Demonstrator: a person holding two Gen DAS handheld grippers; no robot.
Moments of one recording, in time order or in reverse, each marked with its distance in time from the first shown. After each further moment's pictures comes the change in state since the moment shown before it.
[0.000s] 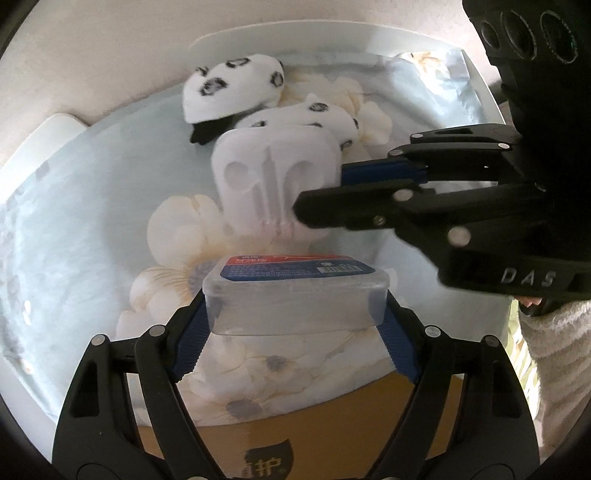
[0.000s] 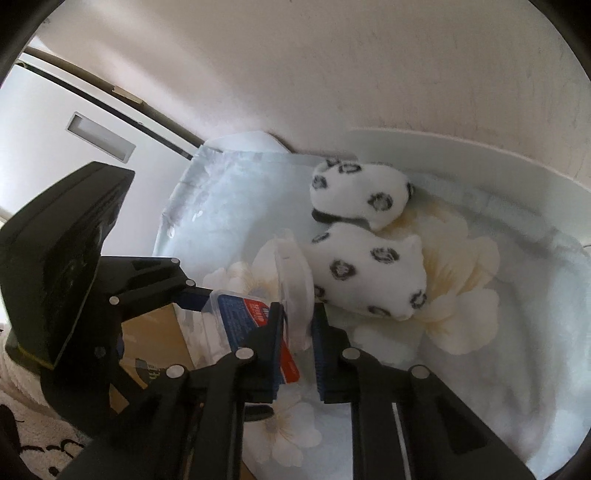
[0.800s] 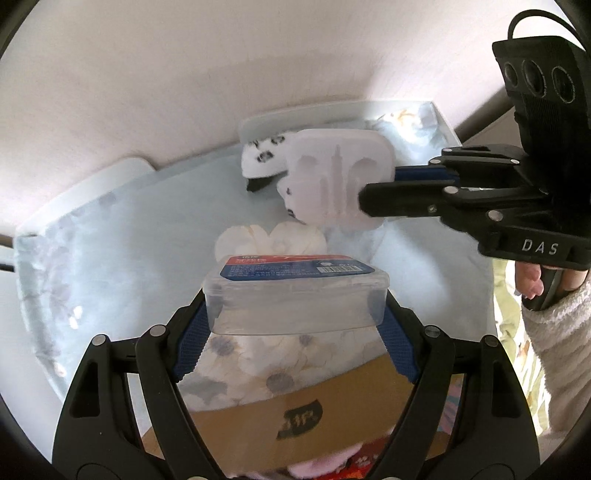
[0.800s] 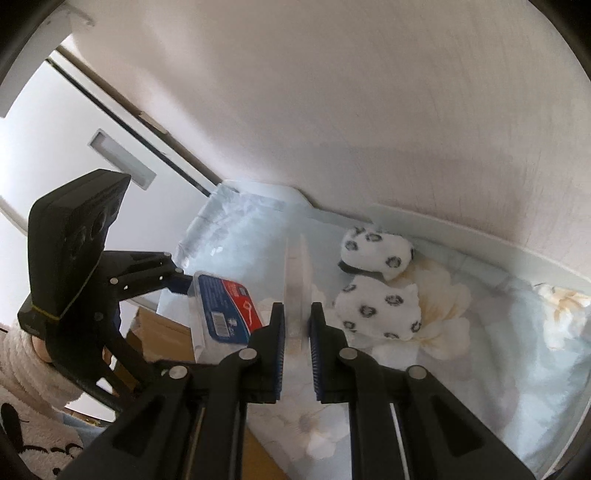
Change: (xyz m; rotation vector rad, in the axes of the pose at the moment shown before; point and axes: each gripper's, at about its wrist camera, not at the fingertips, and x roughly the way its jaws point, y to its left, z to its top) left arm -0.095 0.013 -0.021 0.034 -0.184 0.025; right arm -0.056 0.053 0.009 -0.064 -0.141 -0.068
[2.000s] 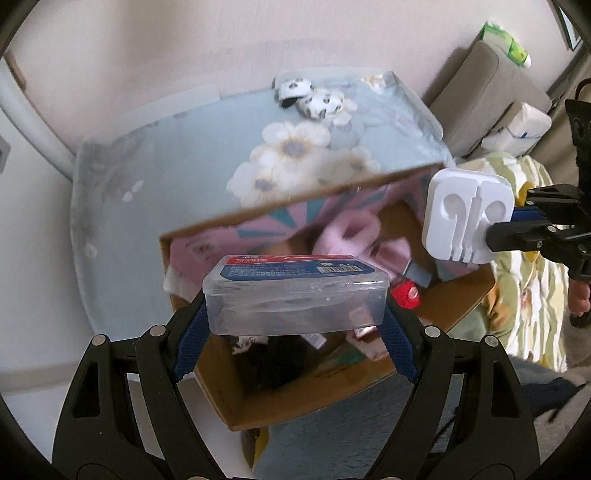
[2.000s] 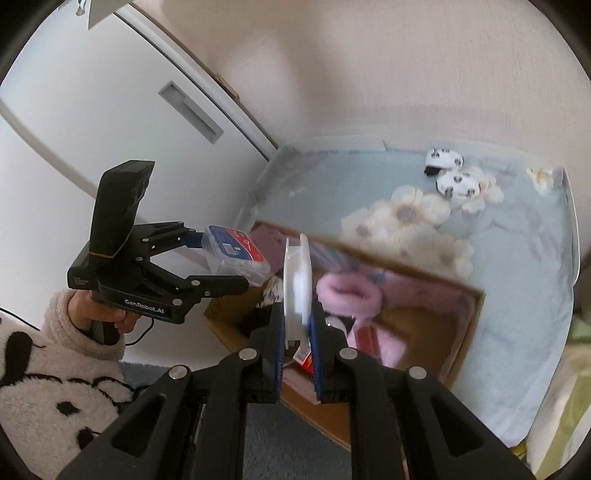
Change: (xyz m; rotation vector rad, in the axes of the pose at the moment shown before) left arm -0.088 0.036 -0.211 0.030 -0.085 -0.001; right arm -0.035 0.210 -0.135 0.089 0.010 -0.108
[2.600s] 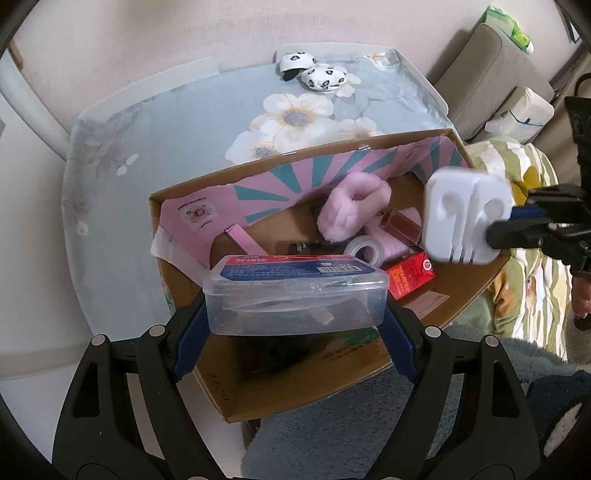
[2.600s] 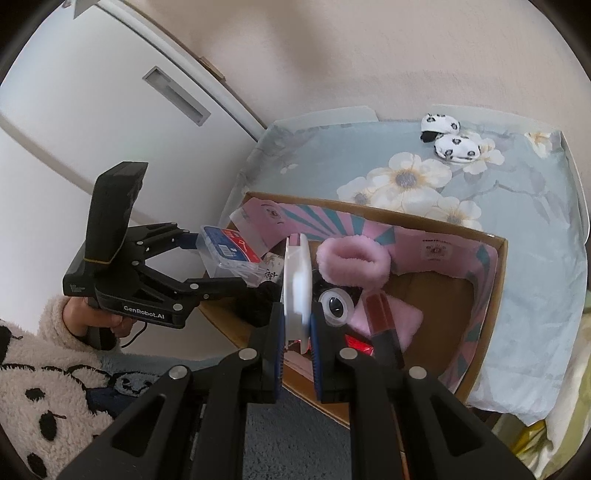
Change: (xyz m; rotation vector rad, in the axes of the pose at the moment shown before) left arm 0.015 0.004 -0.024 -0.001 0.042 -0.010; right arm 0.020 -0.004 -0.018 0.079 0.040 0.018
